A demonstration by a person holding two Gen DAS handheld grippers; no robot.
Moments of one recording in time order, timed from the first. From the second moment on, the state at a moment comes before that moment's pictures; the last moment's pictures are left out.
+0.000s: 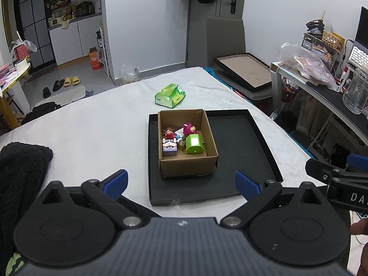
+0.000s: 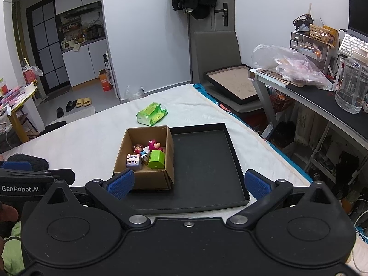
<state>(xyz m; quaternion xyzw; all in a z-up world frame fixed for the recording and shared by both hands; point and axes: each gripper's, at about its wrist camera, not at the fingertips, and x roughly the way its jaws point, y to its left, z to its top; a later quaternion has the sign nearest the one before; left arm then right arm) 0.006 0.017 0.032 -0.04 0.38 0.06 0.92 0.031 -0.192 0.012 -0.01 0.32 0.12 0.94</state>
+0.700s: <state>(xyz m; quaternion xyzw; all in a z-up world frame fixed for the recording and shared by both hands) 0.013 0.022 0.024 -0.05 0.38 0.07 0.92 0.040 -0.195 0.001 0.00 0.34 0.12 0.93</state>
